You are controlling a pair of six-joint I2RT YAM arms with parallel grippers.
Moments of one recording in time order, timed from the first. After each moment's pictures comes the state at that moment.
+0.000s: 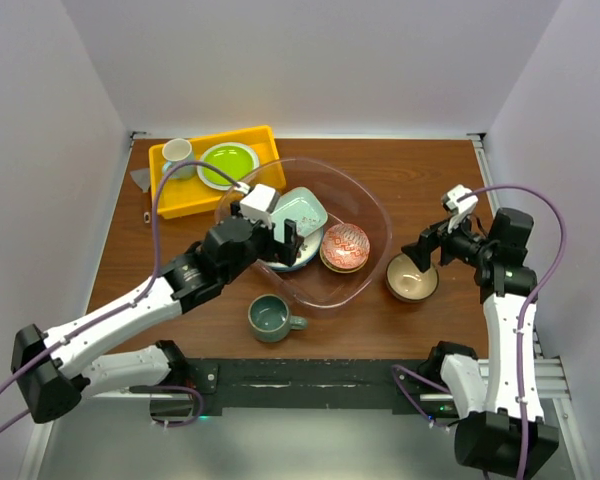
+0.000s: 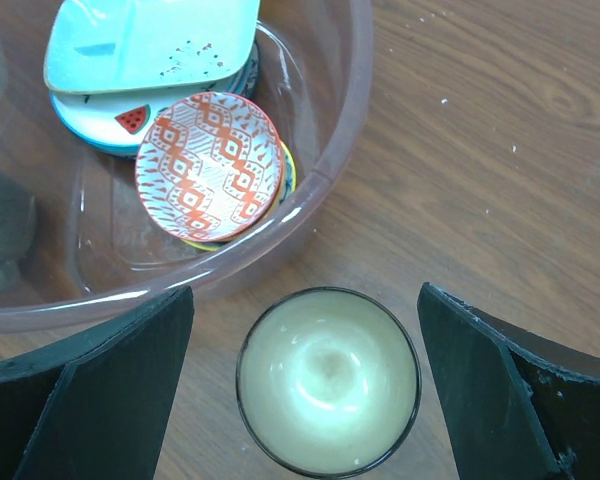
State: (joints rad) left arm -0.87 1.06 0.88 -0.15 -0.30 -0.30; right arm -0.24 0.82 0.83 -0.59 -0.82 -0.38
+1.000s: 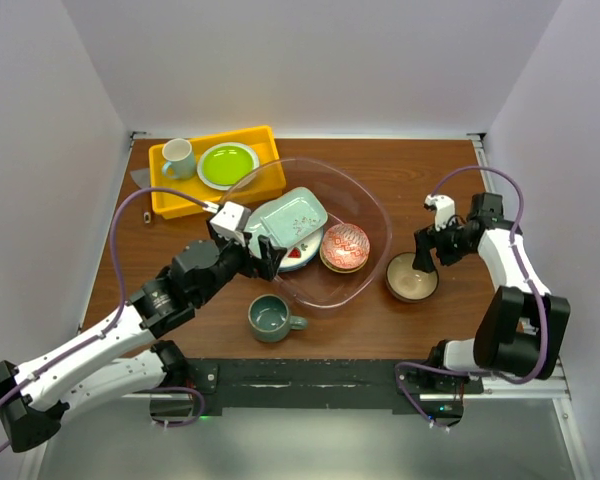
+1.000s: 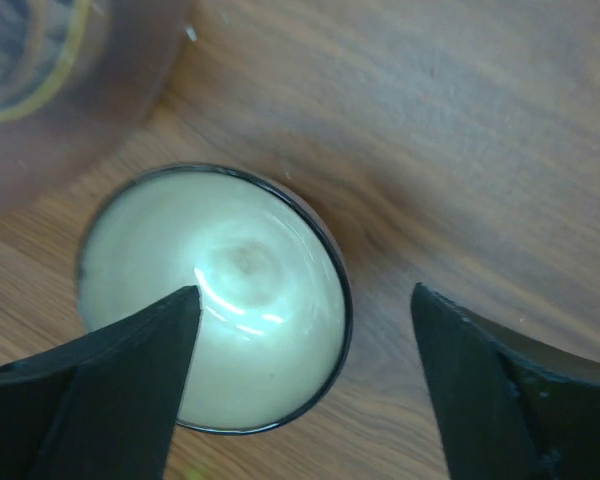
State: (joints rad) left arm -0.87 0.79 0.72 -0.15 -0.29 -0.32; right arm -0.24 1.34 0.91 -0.75 -0.52 -0.60
